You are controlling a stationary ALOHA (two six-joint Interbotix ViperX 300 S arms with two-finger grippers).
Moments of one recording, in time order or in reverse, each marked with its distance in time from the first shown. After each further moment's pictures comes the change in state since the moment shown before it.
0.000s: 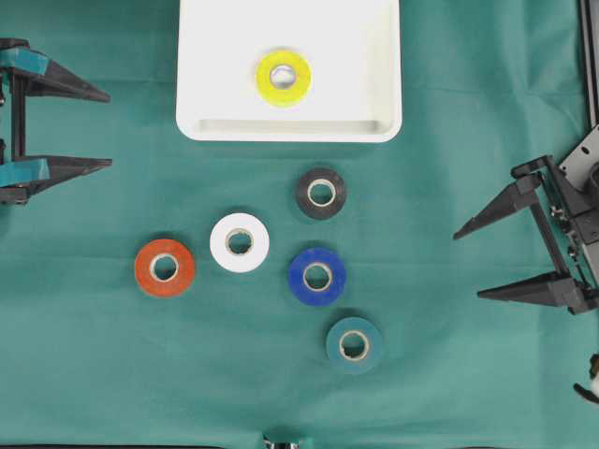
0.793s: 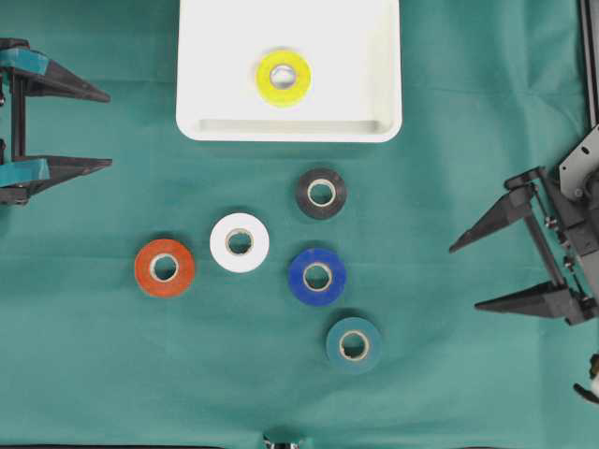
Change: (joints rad) left arm 0.000 0.000 0.000 -0.002 0.003 0.000; right arm 0.038 0.063 -0.032 0.000 -0.012 -0.002
